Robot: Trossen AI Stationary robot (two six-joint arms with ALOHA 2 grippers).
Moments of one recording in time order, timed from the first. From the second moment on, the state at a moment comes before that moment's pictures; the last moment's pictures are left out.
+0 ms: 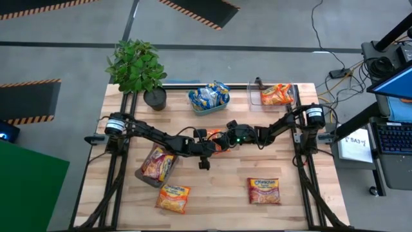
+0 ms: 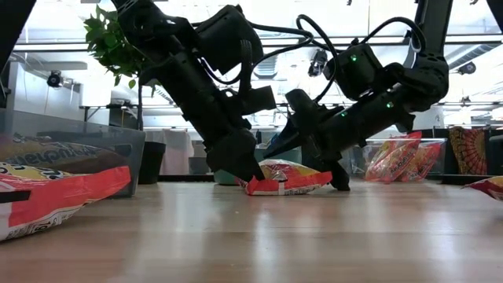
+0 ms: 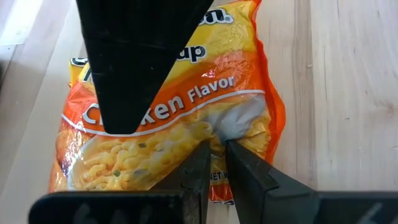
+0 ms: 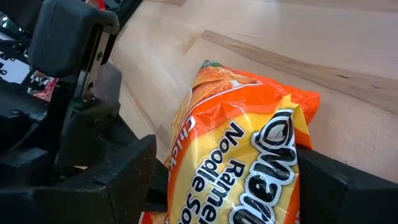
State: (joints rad) left arm -0.12 1.97 1.07 -0.02 -0.36 -0.04; right arm -0.08 1.89 0.59 0.86 0.08 0.83
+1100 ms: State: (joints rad) left arm -0.12 1.86 1.07 -0.16 -0.35 -0.03; right arm -0.08 1.82 0.60 0.83 0.06 0.74
